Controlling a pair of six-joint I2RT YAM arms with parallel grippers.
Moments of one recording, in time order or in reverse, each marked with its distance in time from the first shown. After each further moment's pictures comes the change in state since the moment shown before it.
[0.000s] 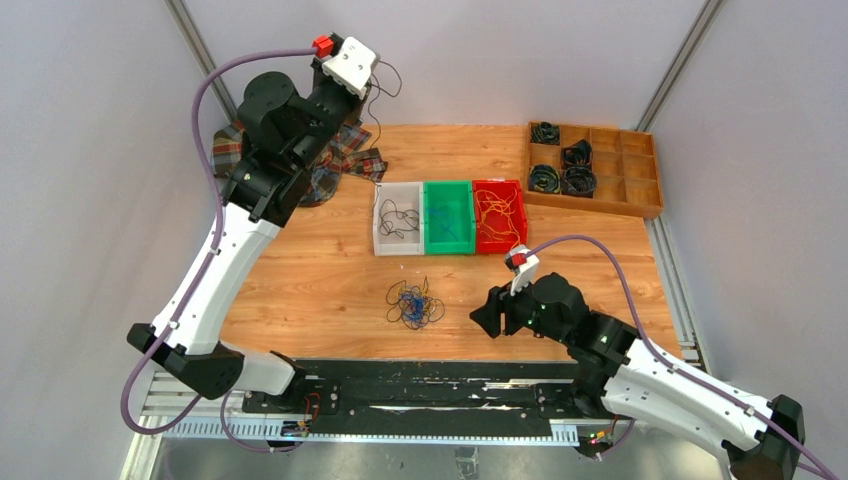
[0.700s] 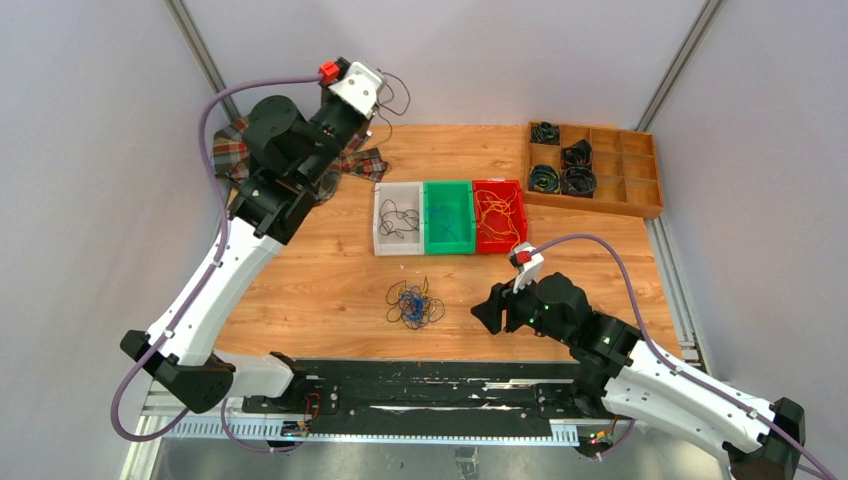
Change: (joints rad) left arm -0.038 -0.061 -0.170 0.091 0.045 -0.005; right arm 0.000 -0.031 0.000 0.016 0.044 0.009
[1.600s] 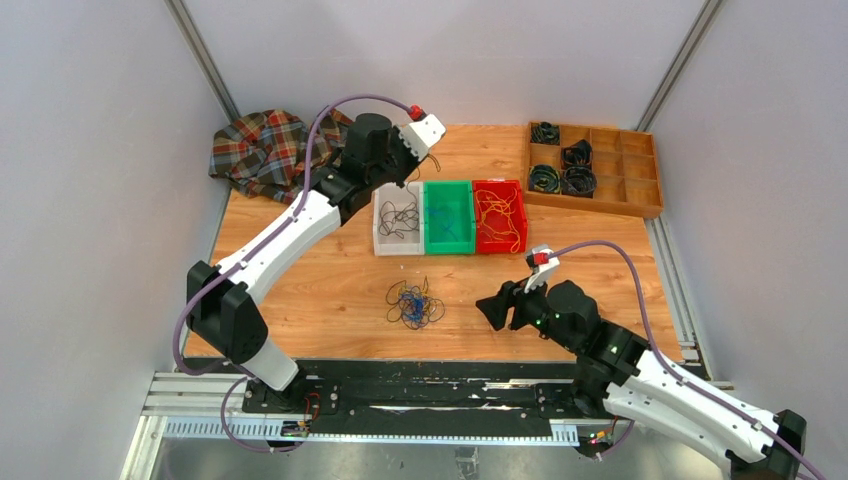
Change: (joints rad) left arm -0.002 0.262 -0.119 -0.161 0.000 -0.012; right arm 0.000 -0.098 -0.063 0.036 0.095 0.059
